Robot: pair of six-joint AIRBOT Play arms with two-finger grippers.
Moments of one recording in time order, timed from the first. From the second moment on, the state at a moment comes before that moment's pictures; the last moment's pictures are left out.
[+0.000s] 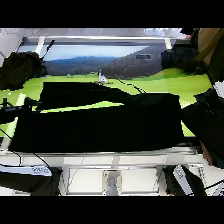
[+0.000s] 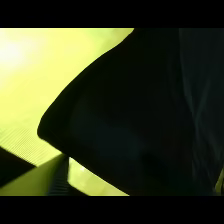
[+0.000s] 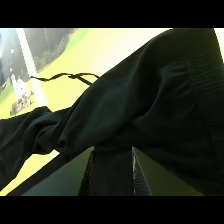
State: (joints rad) left arm 0.68 -1.58 0.96 0.61 -0.88 -1.27; right arm -0.69 -0.85 0.93 -0.84 1.21 1.40
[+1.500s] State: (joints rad) left arm 0.81 -1.30 0.99 0.57 -0.75 -1.23; right arm -0.43 -1.64 1.22 -0.89 0.89 1.33
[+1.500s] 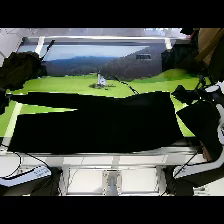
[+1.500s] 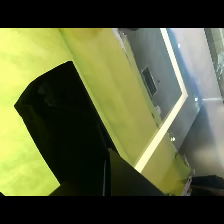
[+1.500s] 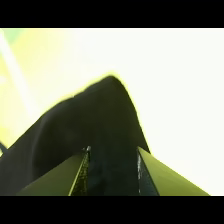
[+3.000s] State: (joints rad) left arm 0.83 -1.20 1.01 0.57 -0.71 -1.22; right arm -0.42 -1.84 1.55 -0.86 1.23 1.06
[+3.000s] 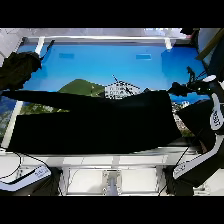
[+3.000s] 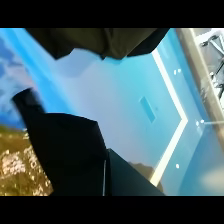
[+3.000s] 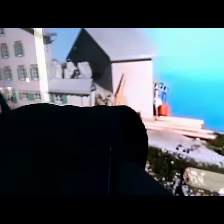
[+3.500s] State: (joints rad) left arm 0.80 -1.16 1.24 1.08 -0.92 -1.47; right arm -0.42 -1.67 1.61 -0.93 1.32 1.08
